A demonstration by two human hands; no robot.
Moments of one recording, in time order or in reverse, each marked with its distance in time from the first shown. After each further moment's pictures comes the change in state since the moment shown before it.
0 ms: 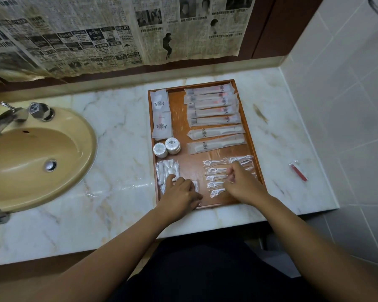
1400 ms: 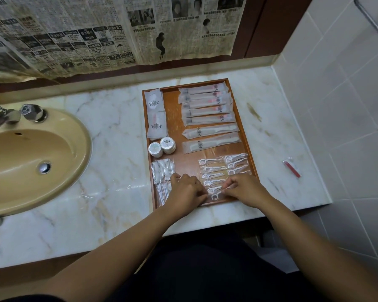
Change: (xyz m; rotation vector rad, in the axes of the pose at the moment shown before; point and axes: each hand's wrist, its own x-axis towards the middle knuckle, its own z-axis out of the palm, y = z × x) left_hand 0.024 0.029 -0.004 -0.218 0.039 -0.145; right_hand -0.014 0.015 -0.006 0.061 -0.039 0.053
